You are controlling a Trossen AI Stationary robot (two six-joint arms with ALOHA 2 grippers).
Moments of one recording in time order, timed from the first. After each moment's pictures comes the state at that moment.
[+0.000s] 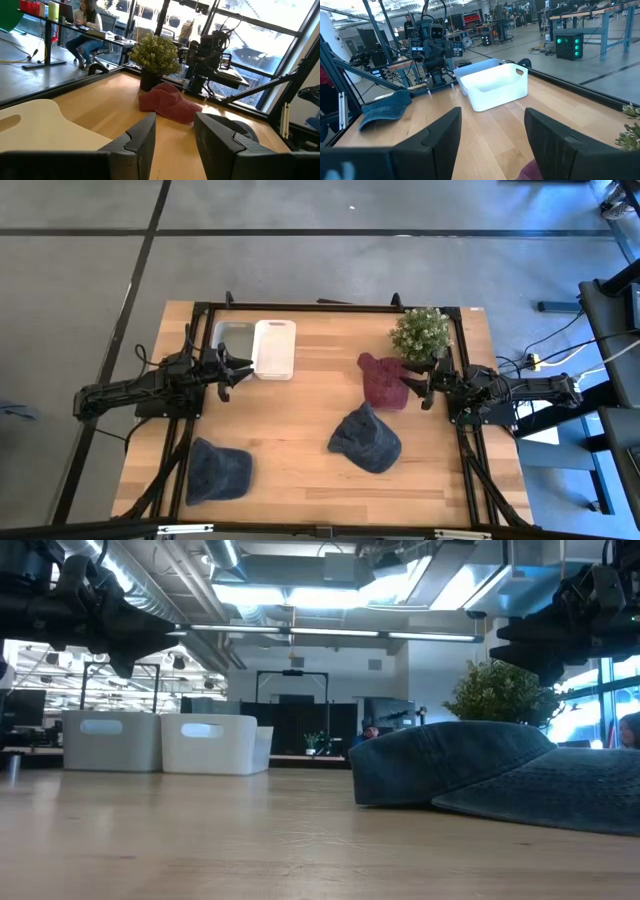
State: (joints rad) left arm 0.24 0.01 0.01 0.02 -0.01 -0.30; right arm 0.04 0.07 0.01 0.07 0.31 0.23
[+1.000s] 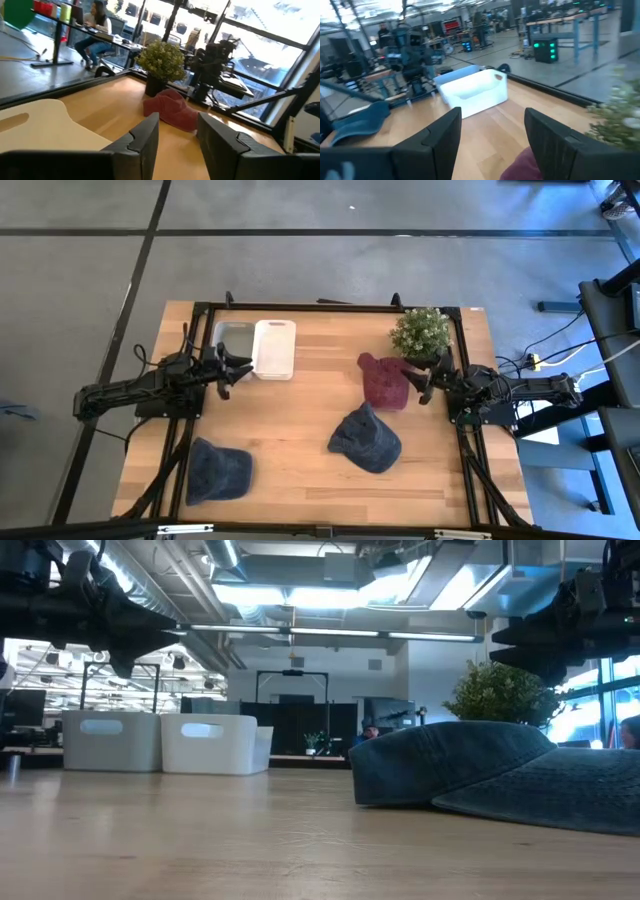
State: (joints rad) left arm 0.24 0.01 0.01 0.04 -0.03 -0.36; right arm 0.04 0.07 0.01 0.08 0.45 0.24
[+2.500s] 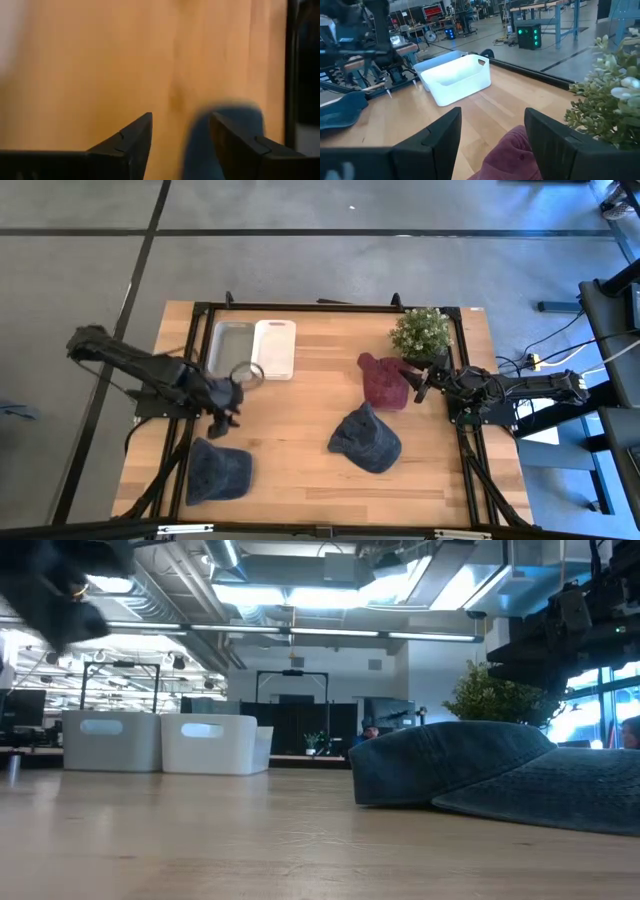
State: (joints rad) left arm -0.34 0.88 0.70 -0.86 0.09 -0.60; right arm 0.04 0.18 0.01 0.08 0.51 0.28
